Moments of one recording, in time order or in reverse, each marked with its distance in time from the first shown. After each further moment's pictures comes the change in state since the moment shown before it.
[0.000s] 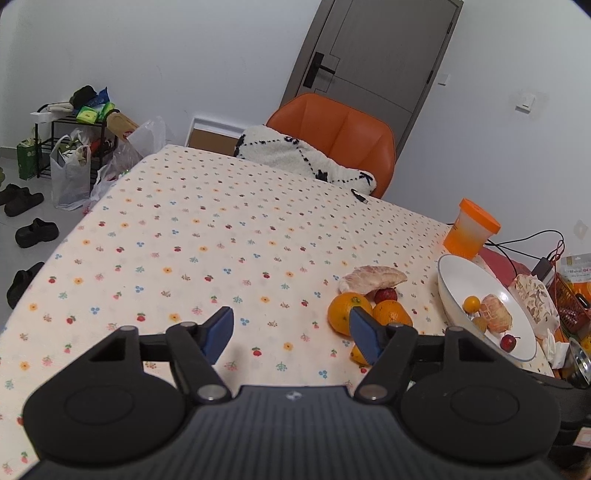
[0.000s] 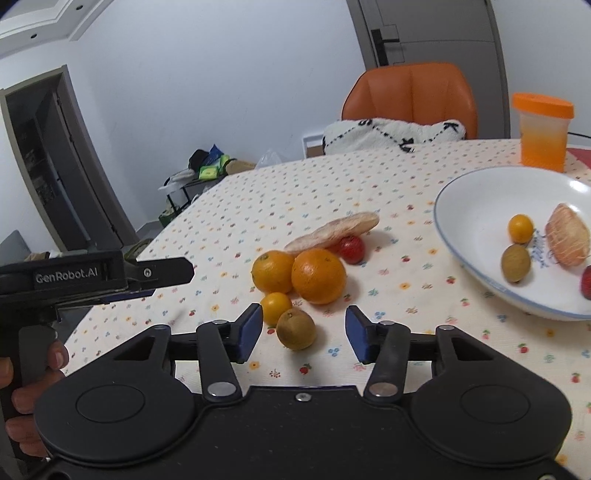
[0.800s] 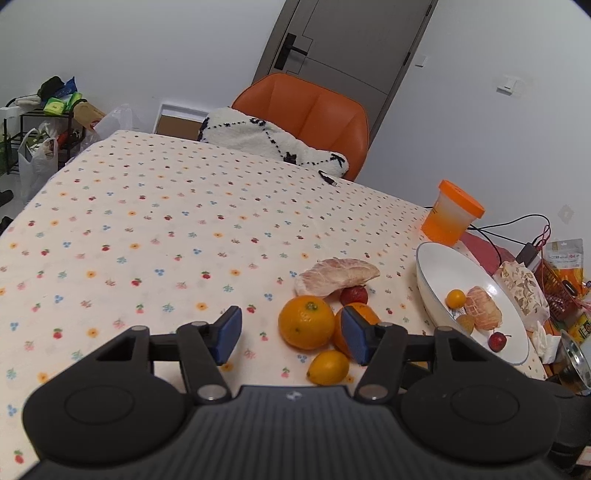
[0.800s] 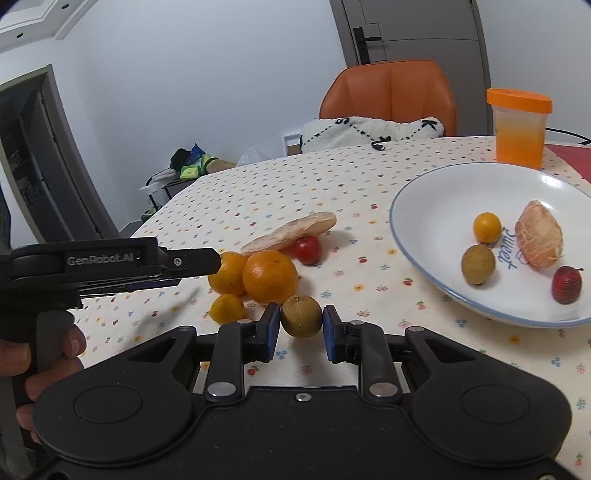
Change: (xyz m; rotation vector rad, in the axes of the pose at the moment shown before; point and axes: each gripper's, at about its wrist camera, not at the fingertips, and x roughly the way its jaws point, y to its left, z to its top) left arm 0.047 -0.027 0.005 0.022 0.052 -0.081; right arm -0.007 -0.025 0.004 0.011 -0.004 -0.056
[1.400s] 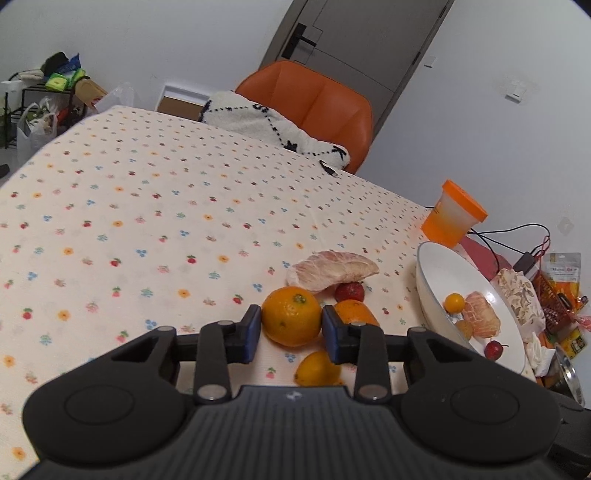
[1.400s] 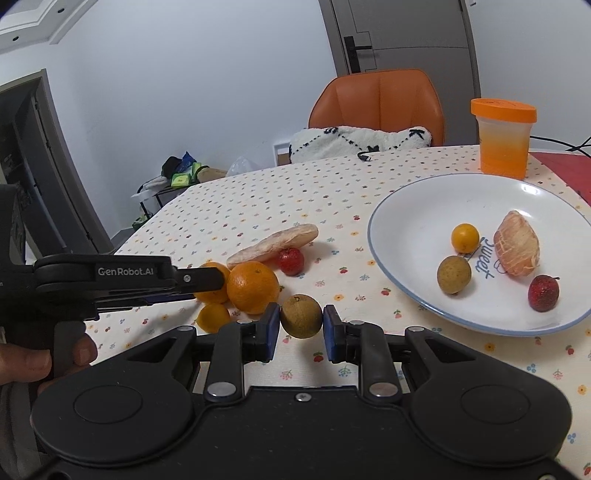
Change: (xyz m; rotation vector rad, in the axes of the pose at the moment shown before) left arm 0.013 0.000 -0.003 -0.064 0.023 -0.013; right arm -0.009 -0.007 0.004 0.004 -0.030 -0.030
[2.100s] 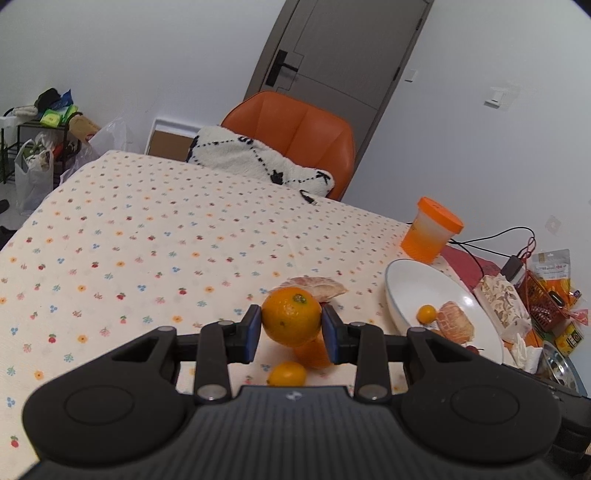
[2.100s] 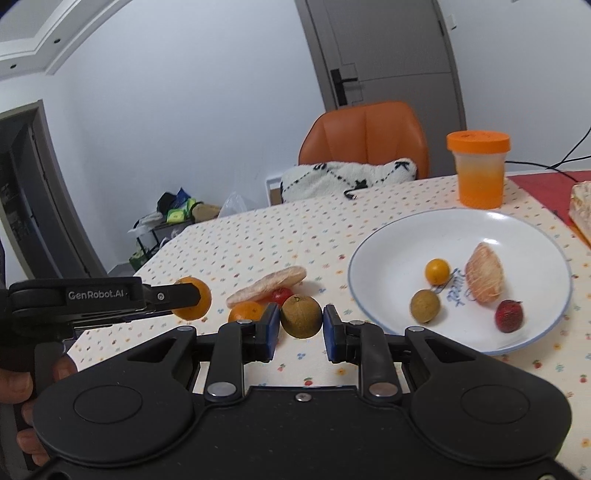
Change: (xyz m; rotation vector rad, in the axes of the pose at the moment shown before) left arm -0.037 -0.027 0.005 0.073 -0.079 -0.012; right arm -0.033 -0.009 0.008 0.038 -0.116 -0.021
